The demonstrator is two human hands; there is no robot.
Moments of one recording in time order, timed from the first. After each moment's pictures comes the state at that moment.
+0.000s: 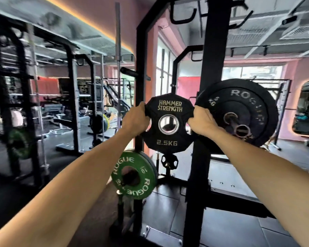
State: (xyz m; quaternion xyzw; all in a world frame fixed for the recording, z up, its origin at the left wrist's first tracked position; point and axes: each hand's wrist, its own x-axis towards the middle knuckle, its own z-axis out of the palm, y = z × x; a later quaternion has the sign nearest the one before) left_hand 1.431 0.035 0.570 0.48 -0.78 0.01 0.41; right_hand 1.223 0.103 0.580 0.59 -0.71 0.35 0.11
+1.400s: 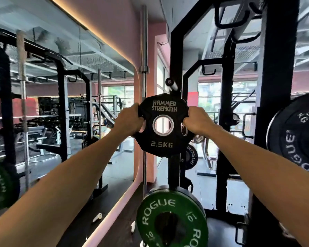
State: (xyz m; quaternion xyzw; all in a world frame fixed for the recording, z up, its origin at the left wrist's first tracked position) left_hand 1.680 -0.355 0.621 0.41 -0.79 0.05 0.45; right_hand 1.467 -0.266 0.628 0.59 -0.71 0.36 0.16
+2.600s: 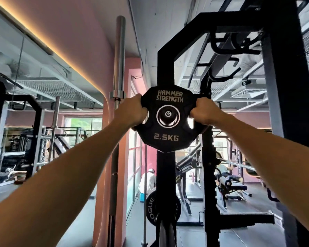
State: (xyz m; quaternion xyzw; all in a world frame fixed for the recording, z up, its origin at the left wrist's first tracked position) left_hand 1.512 -0.645 0.792 0.27 -0.79 0.08 0.55; right_hand 1.326 -0.505 0.801 0.51 -0.71 0.39 0.28
